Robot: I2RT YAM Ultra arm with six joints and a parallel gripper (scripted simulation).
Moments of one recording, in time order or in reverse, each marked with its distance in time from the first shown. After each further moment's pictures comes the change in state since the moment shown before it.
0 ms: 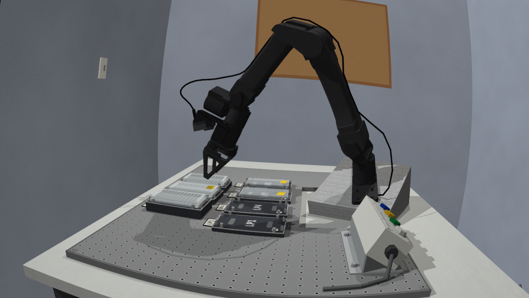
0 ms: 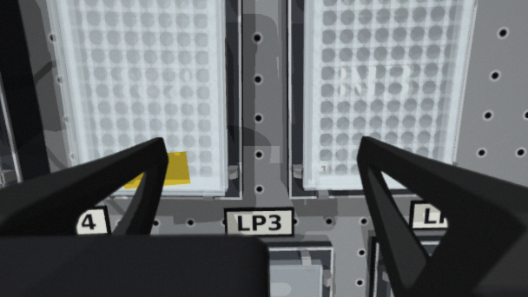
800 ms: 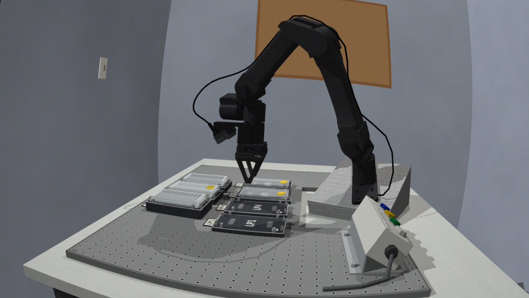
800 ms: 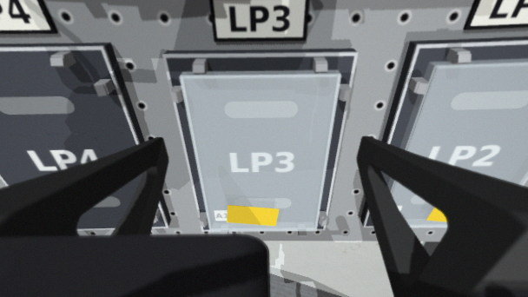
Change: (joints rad) arm -0.059 -0.055 -0.013 -0.495 0.103 -0.258
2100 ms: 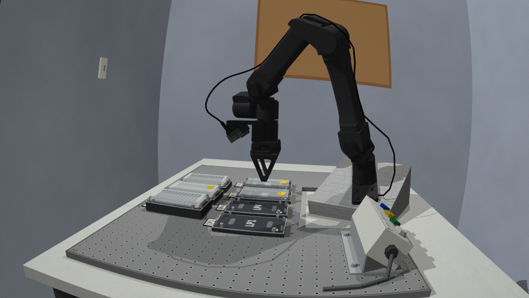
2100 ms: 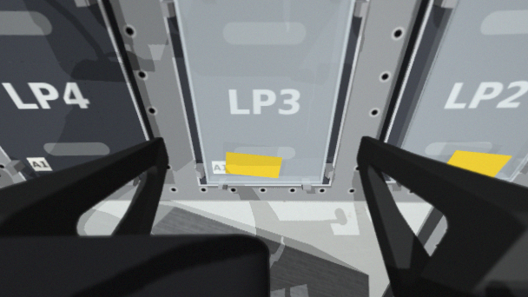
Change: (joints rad) arm -0.059 -0.099 -0.110 -0.044 0.009 -0.084
